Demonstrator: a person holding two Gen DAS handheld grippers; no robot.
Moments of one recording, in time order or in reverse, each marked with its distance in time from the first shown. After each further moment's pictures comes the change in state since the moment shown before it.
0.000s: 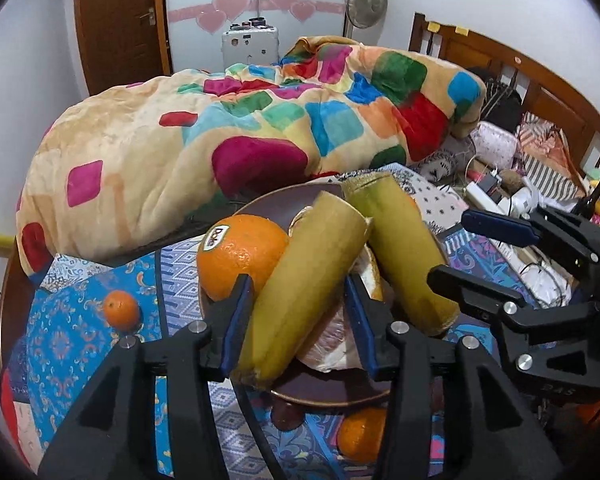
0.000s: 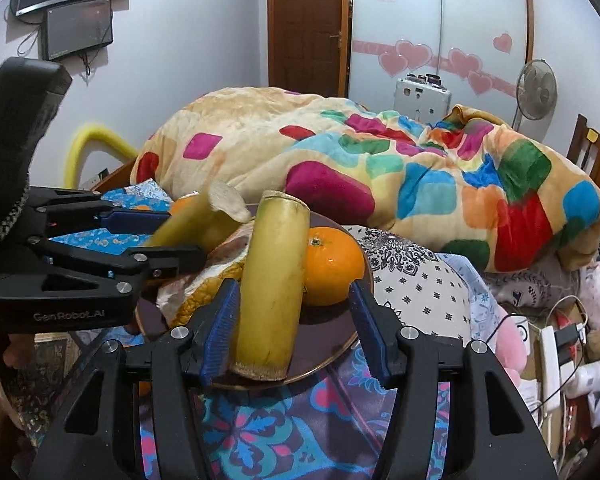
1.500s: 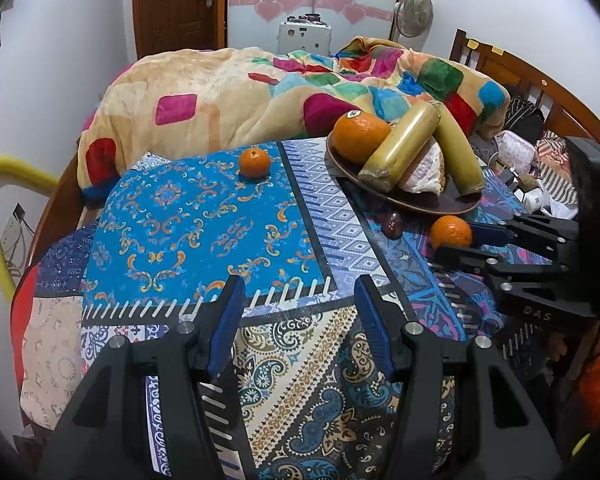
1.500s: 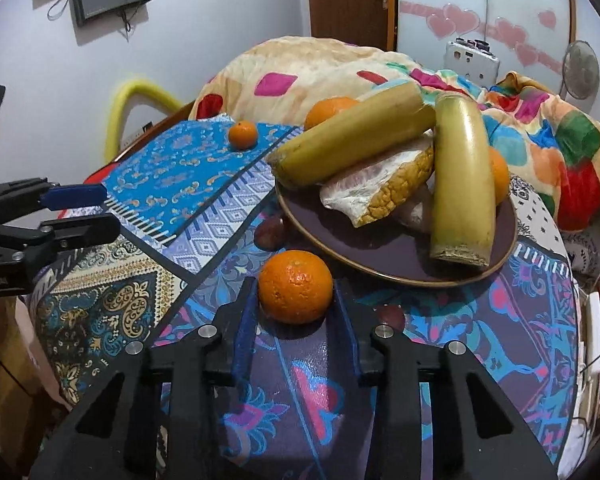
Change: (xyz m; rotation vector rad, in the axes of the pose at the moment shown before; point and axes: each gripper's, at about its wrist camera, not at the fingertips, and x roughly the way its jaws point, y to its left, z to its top) left arm -0.089 0.073 -0.121 -0.135 0.001 0.086; right arm 0.015 0.078 -0.043 -0.028 0.150 0.140
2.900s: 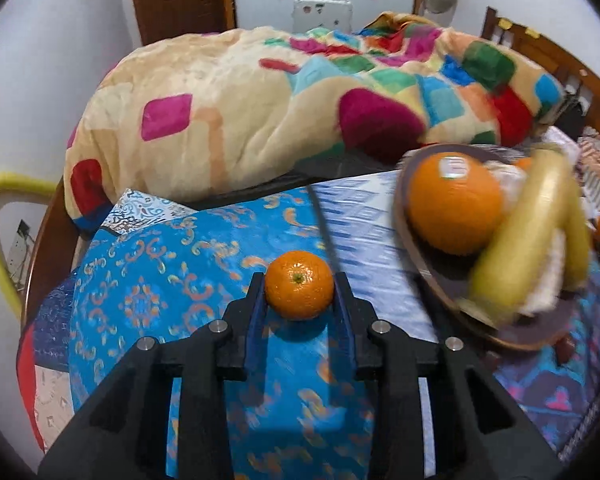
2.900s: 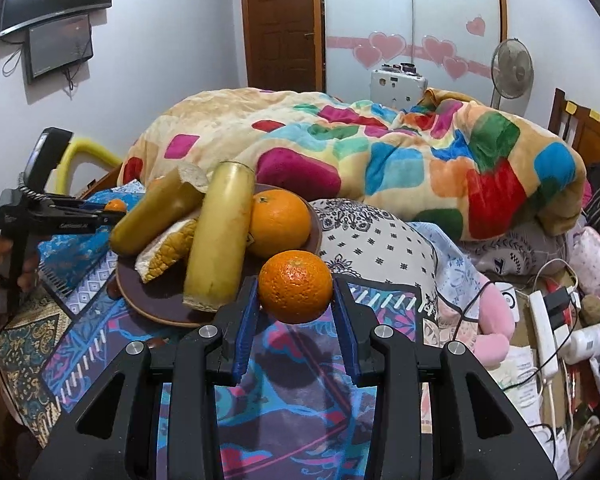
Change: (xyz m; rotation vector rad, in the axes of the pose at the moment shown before) left arm 0.102 0.016 0.088 0.024 0.087 0.076; right arm -0.052 -0.101 0.004 0.108 -0.156 -0.167
